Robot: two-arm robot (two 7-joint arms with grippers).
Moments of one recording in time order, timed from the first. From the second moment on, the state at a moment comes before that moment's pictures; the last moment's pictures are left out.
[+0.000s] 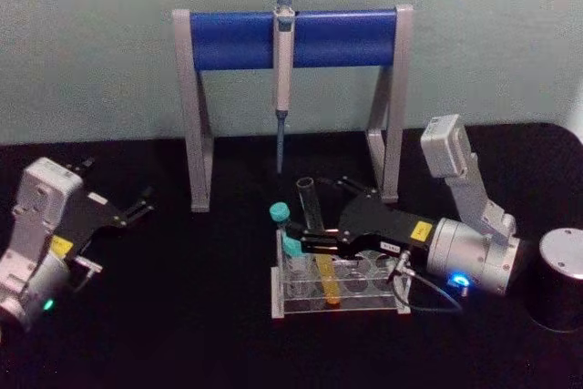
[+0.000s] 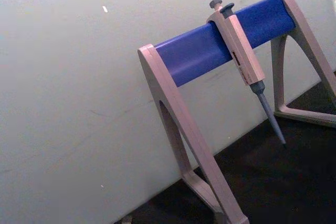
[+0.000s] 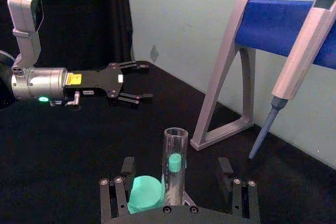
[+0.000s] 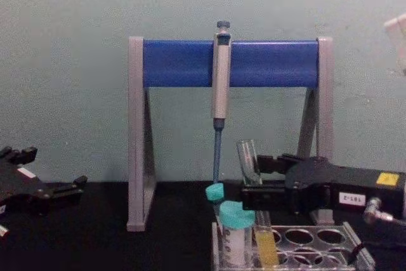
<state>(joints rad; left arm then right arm) -0.20 0.60 0.45 -1.41 -0.25 -0.12 0.03 0.39 0.47 -0.56 -1.38 0.50 0.02 0.65</state>
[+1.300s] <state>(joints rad) -0.20 0.60 0.45 -1.41 -0.25 -0.12 0.03 0.39 0.46 -0.57 -1.37 0.48 0.03 0.65</state>
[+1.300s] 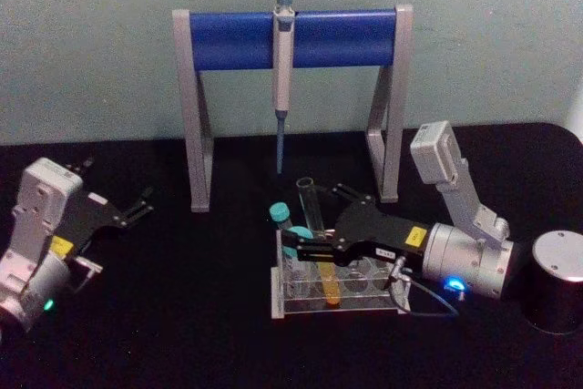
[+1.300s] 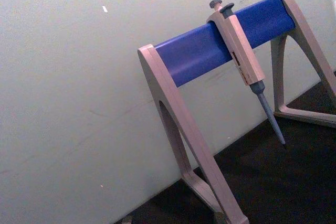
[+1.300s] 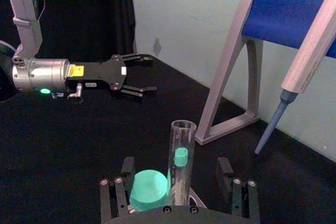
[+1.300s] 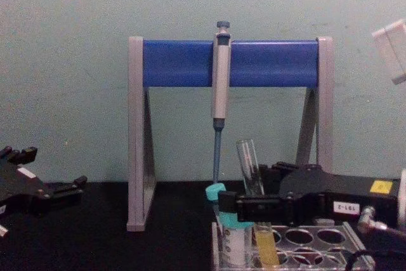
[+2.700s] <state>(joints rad) -0.20 0.60 0.45 -1.41 -0.25 -0.12 0.03 0.39 0.46 -0.57 -1.37 0.49 0.03 0.65</state>
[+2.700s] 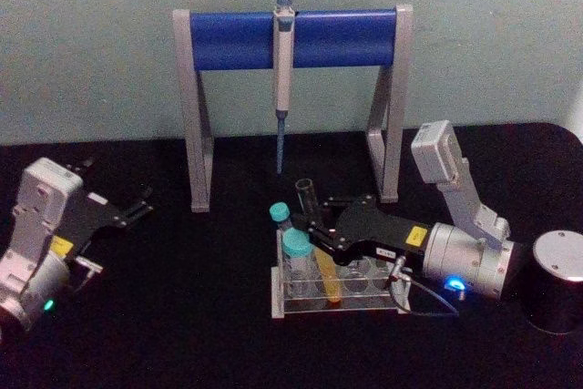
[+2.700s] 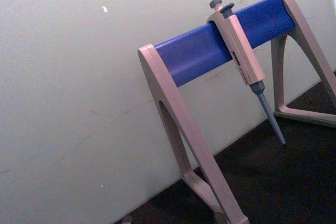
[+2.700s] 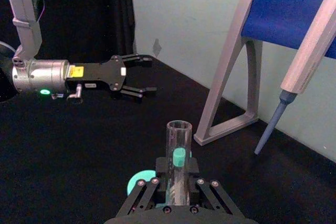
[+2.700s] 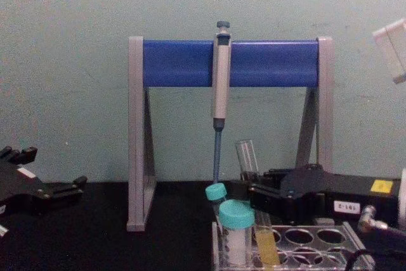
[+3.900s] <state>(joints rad) -0.20 0.60 0.45 -1.41 -0.25 -0.12 0.03 0.34 0.47 -0.53 -1.39 0.53 -0.05 0.66</state>
